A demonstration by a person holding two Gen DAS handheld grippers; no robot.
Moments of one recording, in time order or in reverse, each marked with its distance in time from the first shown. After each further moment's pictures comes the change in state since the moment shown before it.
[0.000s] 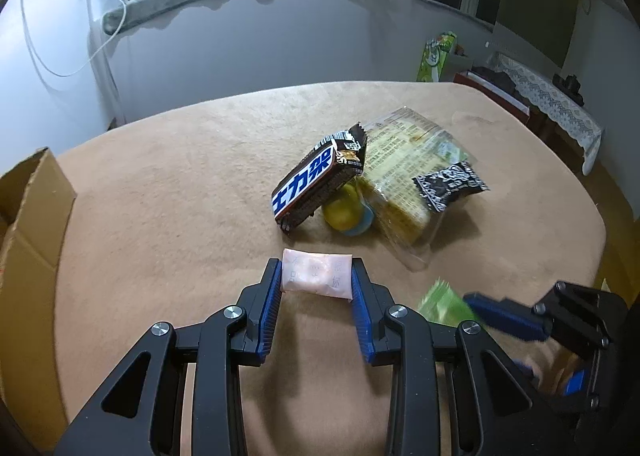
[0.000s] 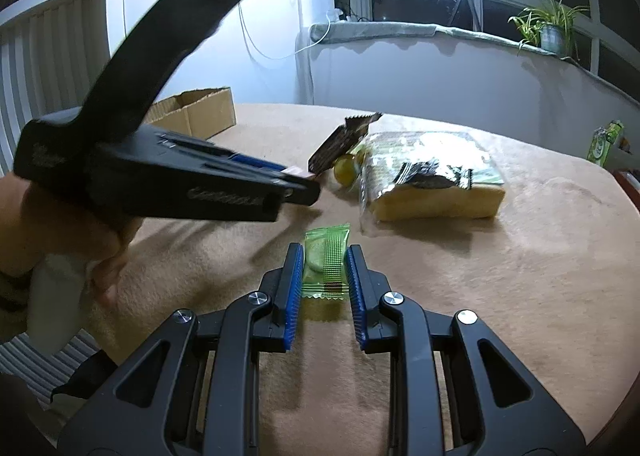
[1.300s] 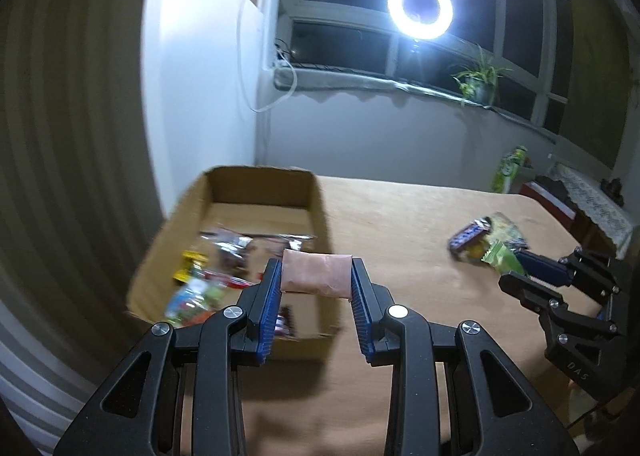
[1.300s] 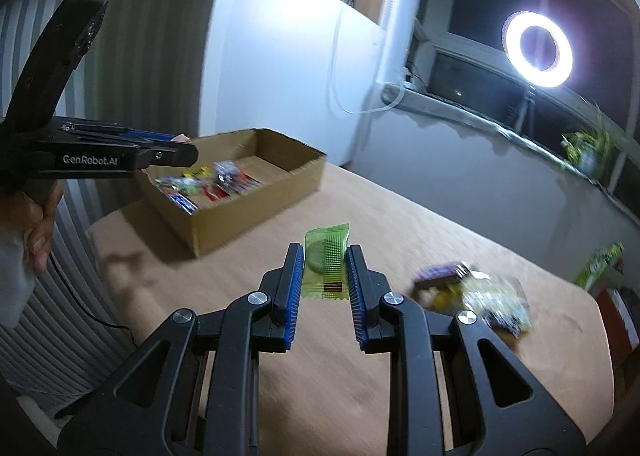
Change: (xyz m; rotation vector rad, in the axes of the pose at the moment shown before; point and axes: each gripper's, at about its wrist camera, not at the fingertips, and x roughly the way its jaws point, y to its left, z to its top) left arm -0.180 0.141 -0.084 -0.235 -0.324 0.245; right arm -0.017 0.151 0.076 -0.307 -0.097 0.006
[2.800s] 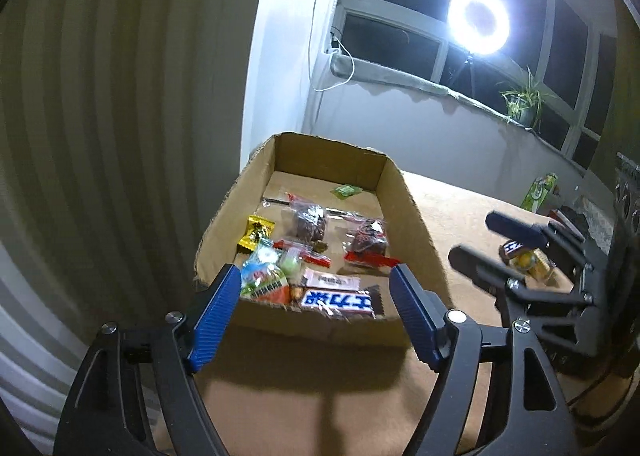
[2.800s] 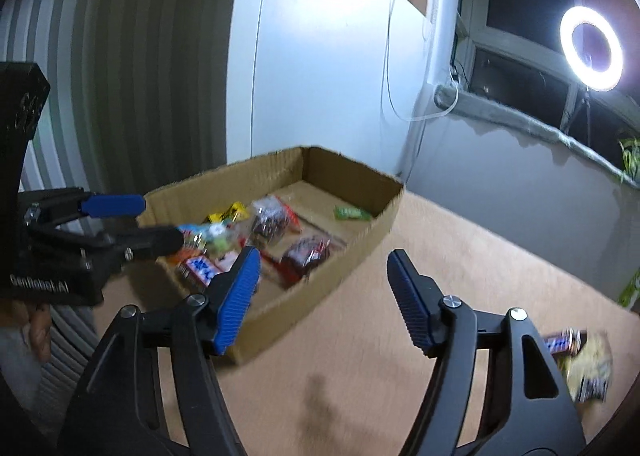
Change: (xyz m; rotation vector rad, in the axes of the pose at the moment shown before) left arm 0.012 0.066 -0.026 -0.163 0.030 0.042; right arm 0.102 0.053 0.036 0.039 0.006 0.117
